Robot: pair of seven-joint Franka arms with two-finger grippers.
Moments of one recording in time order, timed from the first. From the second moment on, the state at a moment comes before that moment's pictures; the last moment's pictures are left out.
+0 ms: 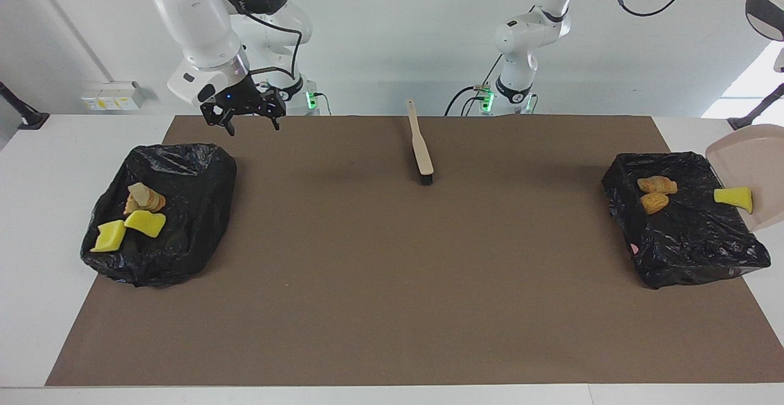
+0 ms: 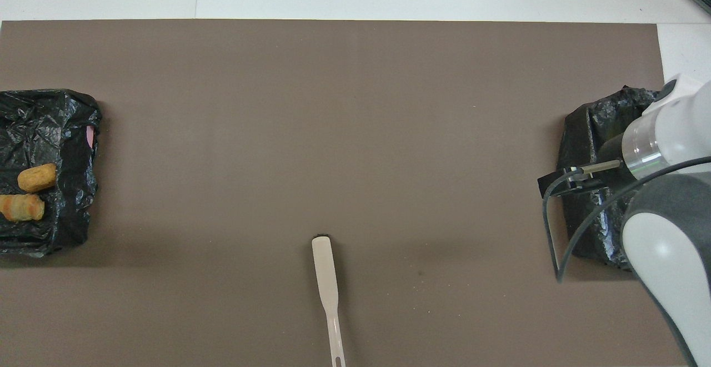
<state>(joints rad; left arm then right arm) 0.37 0.14 -0.09 -1.45 0.86 1.86 1.80 -0.03 -0.06 0.14 -1.73 0.03 1.57 -0.02</state>
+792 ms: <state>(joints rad) 0.29 0.11 -0.08 -1.45 0.67 1.69 1.54 -0.16 -0.04 0.13 -1.66 -0.01 1.61 -0.05</state>
